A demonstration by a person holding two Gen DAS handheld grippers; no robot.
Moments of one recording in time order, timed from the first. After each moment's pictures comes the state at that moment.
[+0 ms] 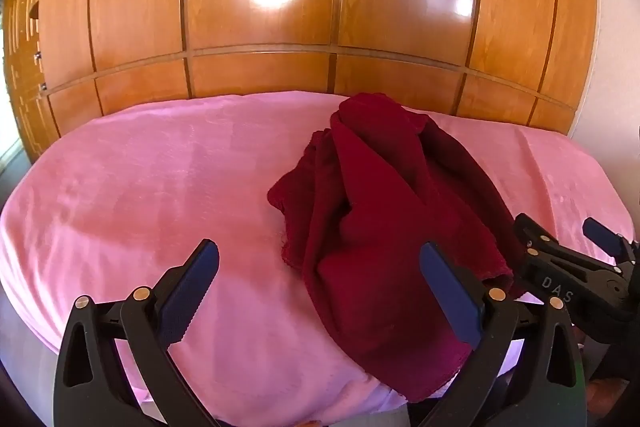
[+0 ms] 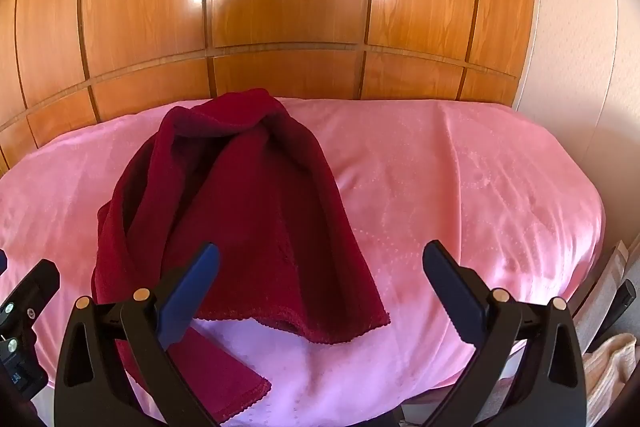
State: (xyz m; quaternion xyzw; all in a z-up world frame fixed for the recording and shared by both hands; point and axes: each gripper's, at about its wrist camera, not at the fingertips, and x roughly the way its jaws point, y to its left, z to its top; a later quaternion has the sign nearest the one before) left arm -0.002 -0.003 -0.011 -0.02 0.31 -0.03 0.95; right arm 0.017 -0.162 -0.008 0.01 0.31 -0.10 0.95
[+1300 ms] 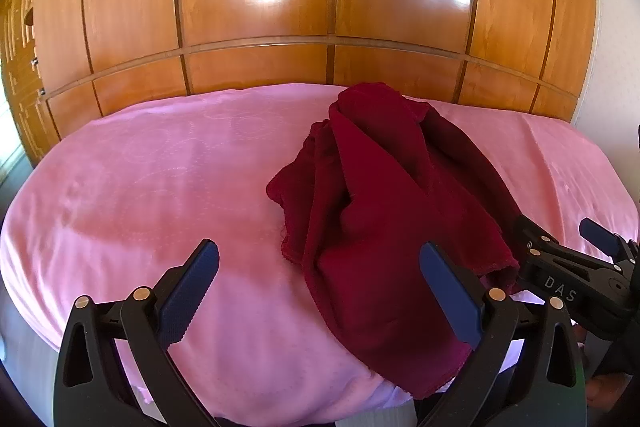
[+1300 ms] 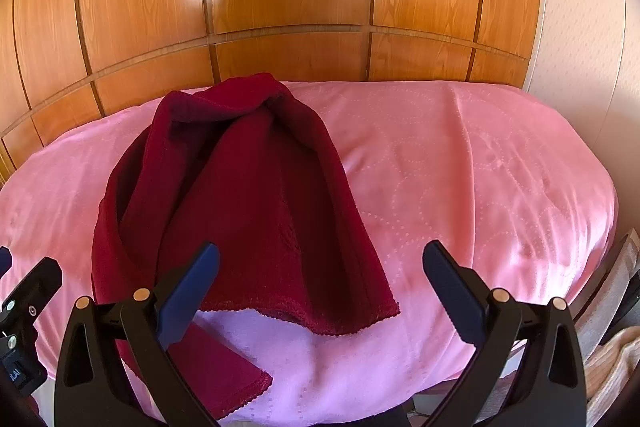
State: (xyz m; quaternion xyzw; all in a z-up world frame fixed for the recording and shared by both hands) left arm 0.007 -0.007 -0.006 0.00 0.33 -0.03 0.94; right arm 0.021 -0.169 -0.023 0.03 0.33 -0.08 0.94
